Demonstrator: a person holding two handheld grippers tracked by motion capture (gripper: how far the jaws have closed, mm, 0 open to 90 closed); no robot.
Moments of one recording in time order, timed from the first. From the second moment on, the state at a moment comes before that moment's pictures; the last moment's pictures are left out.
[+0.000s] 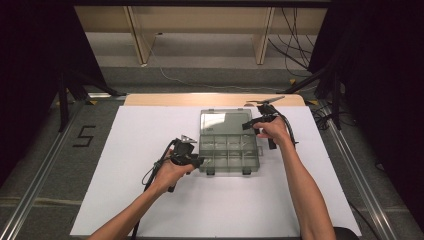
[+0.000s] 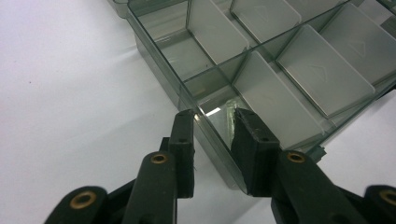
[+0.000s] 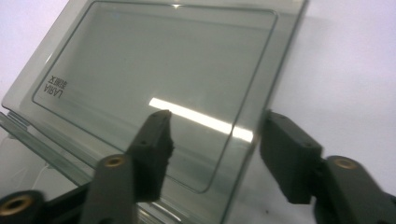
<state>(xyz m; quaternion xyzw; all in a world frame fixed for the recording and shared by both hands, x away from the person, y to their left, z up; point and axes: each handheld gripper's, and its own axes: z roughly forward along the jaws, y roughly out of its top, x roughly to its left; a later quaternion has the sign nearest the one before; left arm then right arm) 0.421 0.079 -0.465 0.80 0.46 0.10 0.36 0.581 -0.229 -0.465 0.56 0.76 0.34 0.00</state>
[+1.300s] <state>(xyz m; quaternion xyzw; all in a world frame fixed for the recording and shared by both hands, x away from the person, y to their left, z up) 0.421 0.081 -0.467 0.80 0.46 0.10 0.37 0.537 -0.253 -0.454 0.46 0.75 0.45 0.14</state>
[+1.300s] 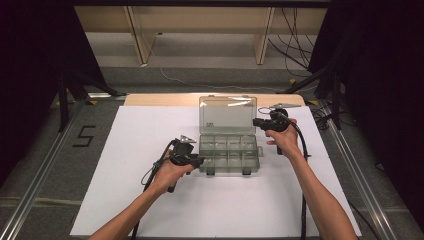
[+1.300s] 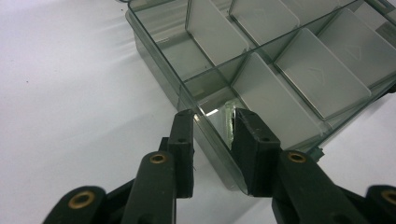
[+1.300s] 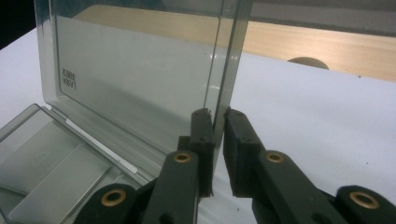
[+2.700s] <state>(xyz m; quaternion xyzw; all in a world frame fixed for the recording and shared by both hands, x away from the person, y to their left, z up) 0.422 0.086 -0.462 0.80 0.46 0.11 0.37 0.515 -0.247 -0.464 0.40 0.76 0.45 0.24</state>
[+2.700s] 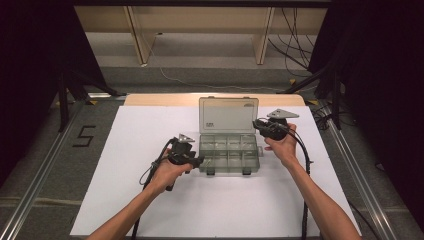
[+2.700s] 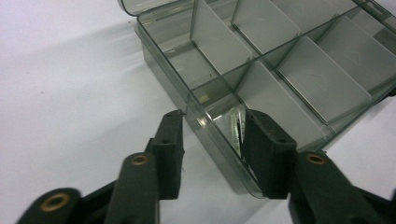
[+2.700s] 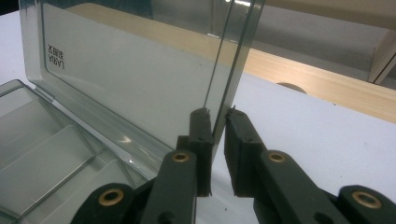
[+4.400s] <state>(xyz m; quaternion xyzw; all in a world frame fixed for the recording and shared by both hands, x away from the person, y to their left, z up) 0.523 0.064 -0.336 0.74 0.44 0.22 0.46 0.509 -0.244 -0.464 0.40 0.75 0.46 0.25</state>
